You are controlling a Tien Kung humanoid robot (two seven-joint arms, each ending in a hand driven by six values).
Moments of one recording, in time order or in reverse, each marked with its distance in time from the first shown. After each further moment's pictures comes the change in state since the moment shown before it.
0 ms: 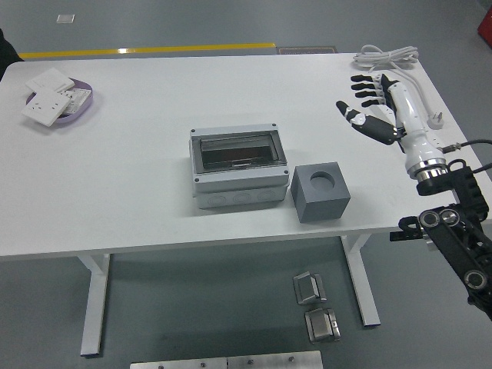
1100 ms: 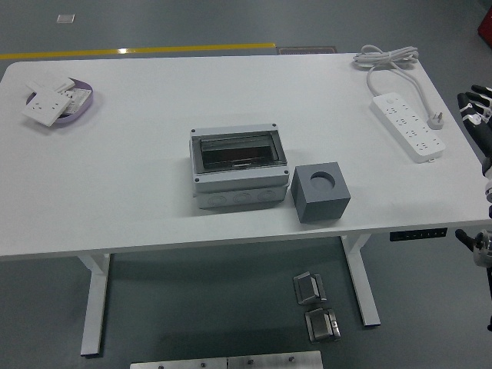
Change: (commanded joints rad) left arm -0.010 0.000 -0.007 0.000 0.010 -0.003 -0.021; right arm -0.105 0.044 0.312 -0.016 0.225 0.018 0.065
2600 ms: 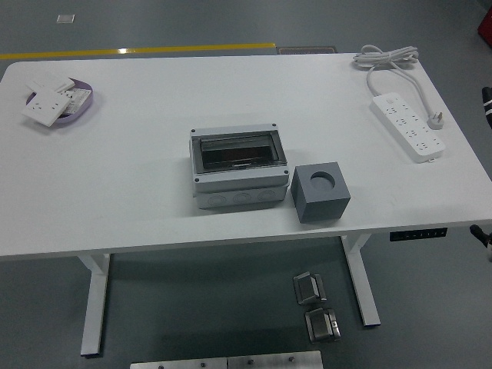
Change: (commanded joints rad) left arm -0.006 0.016 -0.013 0.000 -0.005 0.000 0.011; right arm 0.000 0.003 0.070 0.004 -0.053 -0.012 -0.022
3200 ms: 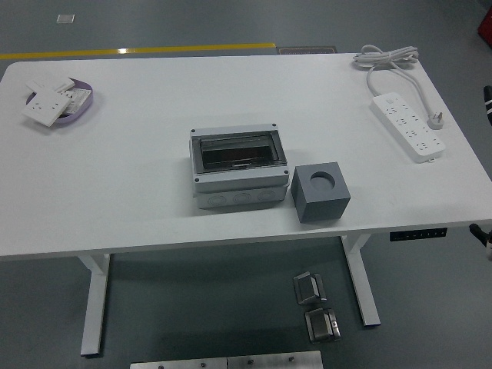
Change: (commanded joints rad) left arm 0.003 0.003 0.004 0.000 -0.005 0.003 0.006; right arm 0.019 0.001 -0.017 -0.024 0.023 0.010 0.017
